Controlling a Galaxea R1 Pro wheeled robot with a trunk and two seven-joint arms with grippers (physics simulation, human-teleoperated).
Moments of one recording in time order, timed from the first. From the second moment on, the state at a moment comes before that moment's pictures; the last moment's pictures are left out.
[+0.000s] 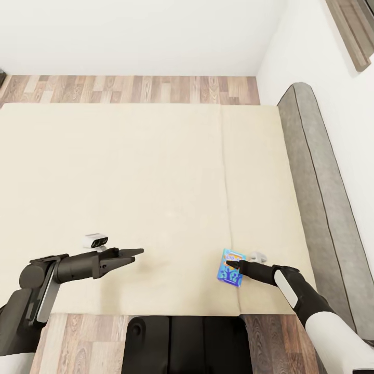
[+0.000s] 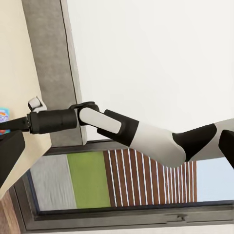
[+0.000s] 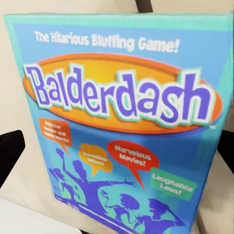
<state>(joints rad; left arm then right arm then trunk) -0.47 0.18 0.18 -1.49 0.23 0.97 -1.57 -0.70 -0.17 0.04 -0.67 -0.42 0.57 0.48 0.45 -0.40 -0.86</state>
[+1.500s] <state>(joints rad) -0.47 0.18 0.18 -1.49 0.23 0.97 -1.57 -0.70 -0.21 0.04 -0.67 -0.42 0.57 0.47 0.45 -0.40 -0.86</state>
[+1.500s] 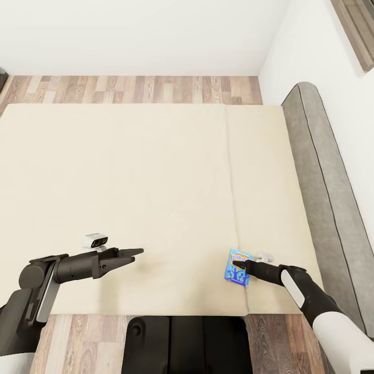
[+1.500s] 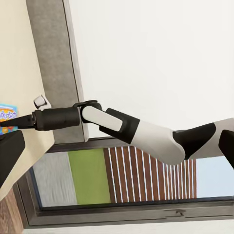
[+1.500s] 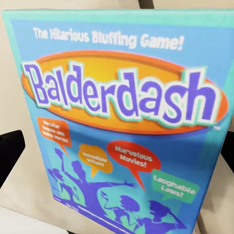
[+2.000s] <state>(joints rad) -0.47 0.19 0.18 -1.49 0.23 0.97 -1.57 -0.70 -0.19 0.04 -0.67 -0.41 0.57 0.47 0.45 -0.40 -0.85</state>
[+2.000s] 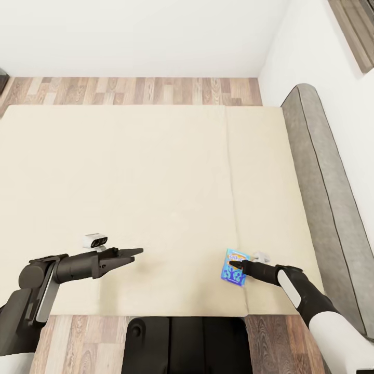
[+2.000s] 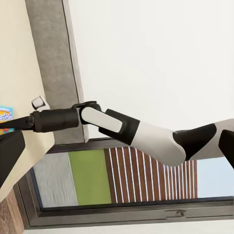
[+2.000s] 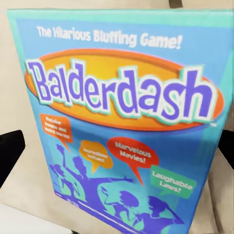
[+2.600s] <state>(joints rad) -0.47 0.18 0.18 -1.49 0.23 0.97 -1.57 -0.70 -0.16 0.04 -0.68 -0.42 0.57 0.47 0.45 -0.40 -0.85</state>
